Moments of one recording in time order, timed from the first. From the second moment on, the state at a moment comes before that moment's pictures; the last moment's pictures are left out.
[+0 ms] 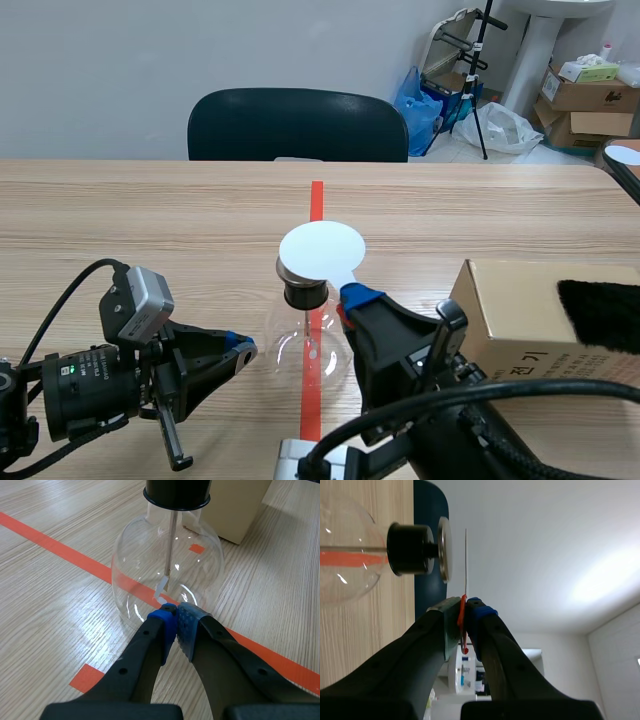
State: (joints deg) left arm 4.5 -26.7 22.6 66.1 2.9 -41.8 -32.4; right arm -29.5 18.1 -26.8 93.3 -91.3 -33.8 0.7
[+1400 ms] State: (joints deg) left arm 4.5 -26.7 22.6 66.1 2.9 -41.8 -32.4; right arm -29.5 18.1 -26.8 93.3 -91.3 -33.8 -26.8
